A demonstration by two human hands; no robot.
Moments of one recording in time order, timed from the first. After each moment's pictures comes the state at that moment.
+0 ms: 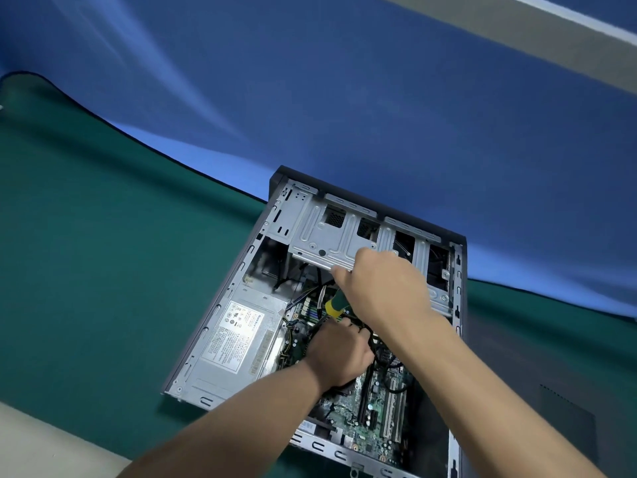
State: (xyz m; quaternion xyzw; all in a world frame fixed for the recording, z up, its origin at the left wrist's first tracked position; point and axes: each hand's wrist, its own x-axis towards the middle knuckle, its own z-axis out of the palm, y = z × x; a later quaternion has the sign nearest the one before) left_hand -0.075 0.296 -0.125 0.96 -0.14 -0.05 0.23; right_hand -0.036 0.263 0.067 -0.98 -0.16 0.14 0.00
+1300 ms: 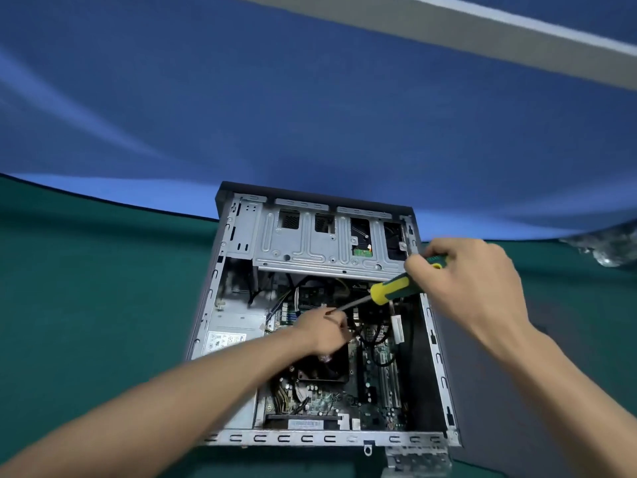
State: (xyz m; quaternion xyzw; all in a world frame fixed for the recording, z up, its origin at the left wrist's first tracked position) left_hand -0.045 0.314 -0.085 0.89 -0.14 -0.34 0.26; right_hand -0.060 0.175 0.104 -0.99 0.06 -0.04 0.15
